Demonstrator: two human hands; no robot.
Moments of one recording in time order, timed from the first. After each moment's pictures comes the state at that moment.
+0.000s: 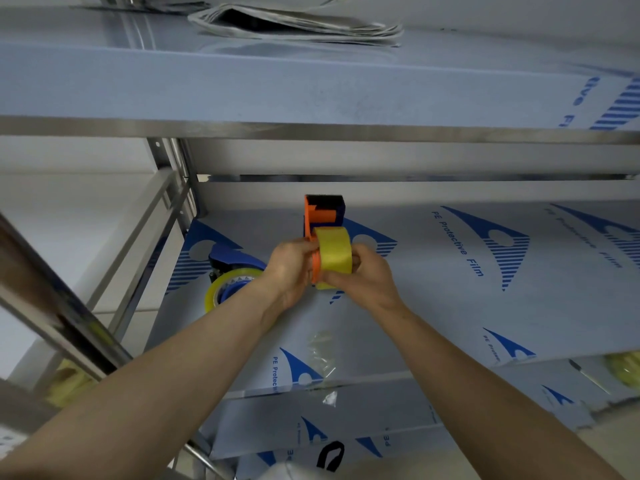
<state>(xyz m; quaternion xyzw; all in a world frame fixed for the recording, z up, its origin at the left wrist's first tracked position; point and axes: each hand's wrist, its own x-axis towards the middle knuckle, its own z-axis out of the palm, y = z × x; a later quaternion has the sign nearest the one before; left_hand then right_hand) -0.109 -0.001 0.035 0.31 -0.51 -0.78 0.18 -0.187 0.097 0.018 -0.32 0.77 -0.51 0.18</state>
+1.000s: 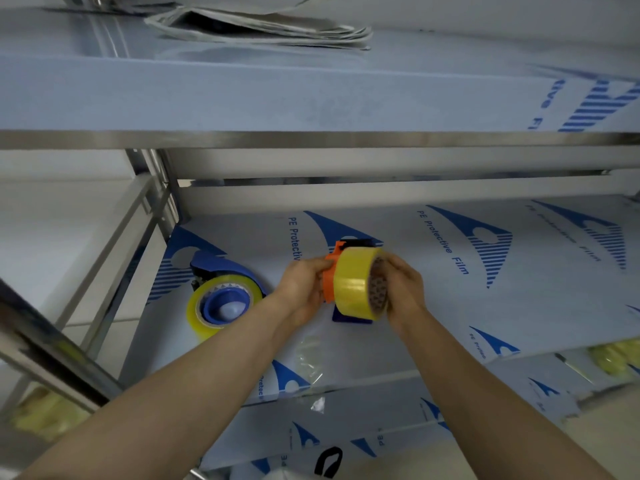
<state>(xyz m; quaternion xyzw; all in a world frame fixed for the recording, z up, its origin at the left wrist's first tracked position) -0.135 0.026 0.017 0.32 -0.47 -0.81 0.13 -0.224 0.134 0.007 -0.05 0.66 -0.72 0.21</state>
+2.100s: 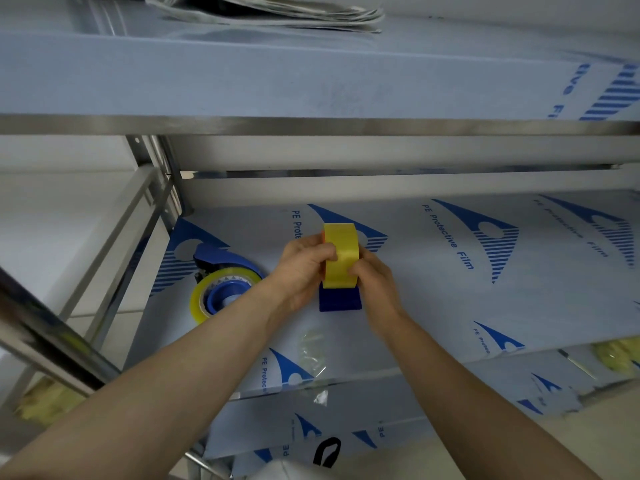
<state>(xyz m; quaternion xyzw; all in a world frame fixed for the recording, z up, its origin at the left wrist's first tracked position) -0.127 0.018 0.031 0.22 -0.52 -0.81 0.16 -0.185 0.119 0.017 -0.20 0.67 -0.65 0.29</state>
